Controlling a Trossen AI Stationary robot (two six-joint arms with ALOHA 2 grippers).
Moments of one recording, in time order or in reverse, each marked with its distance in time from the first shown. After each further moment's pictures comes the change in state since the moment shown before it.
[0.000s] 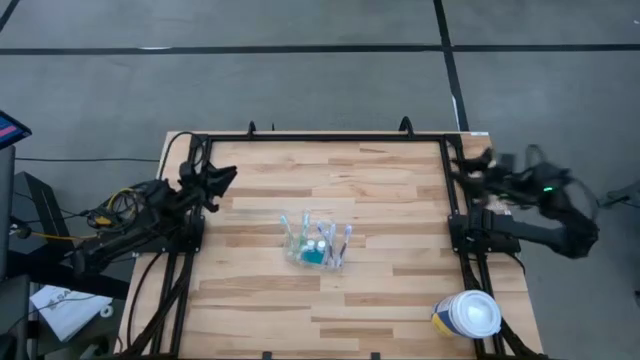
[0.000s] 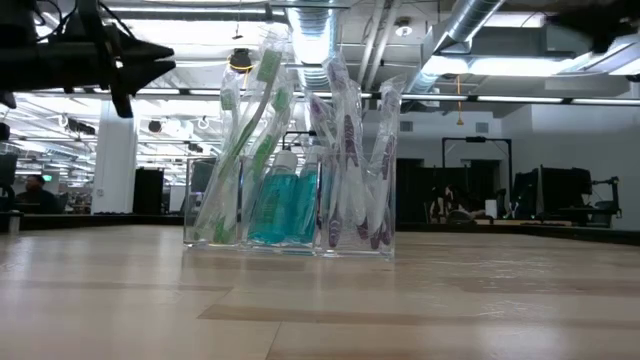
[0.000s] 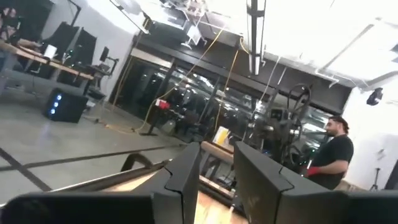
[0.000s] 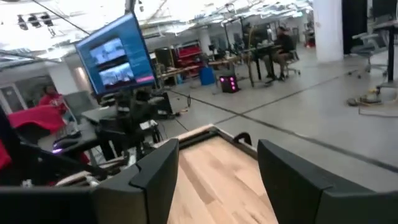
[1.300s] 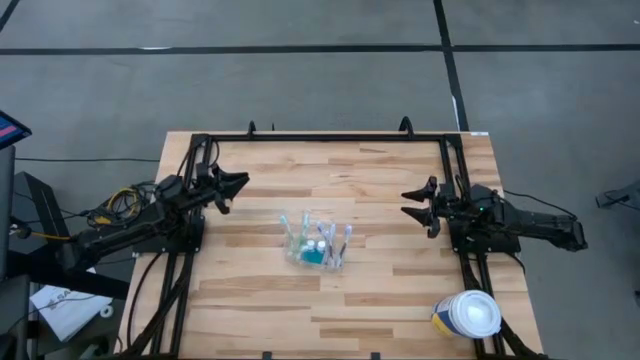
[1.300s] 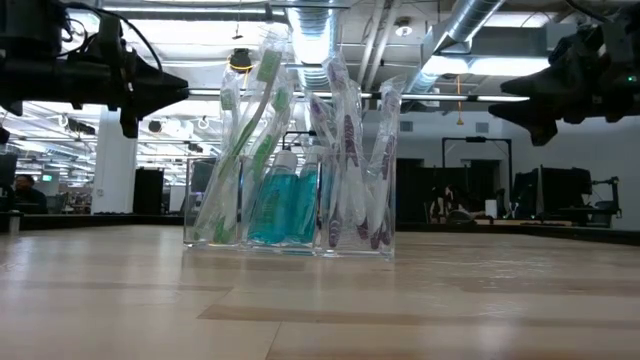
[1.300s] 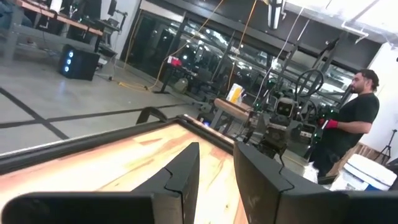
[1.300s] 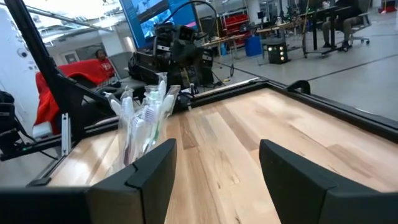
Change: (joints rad) left arm -0.001 0.204 0.000 -0.001 0.033 0.034; right arm 0.088 0.006 -0.611 0.536 -0.135 0.035
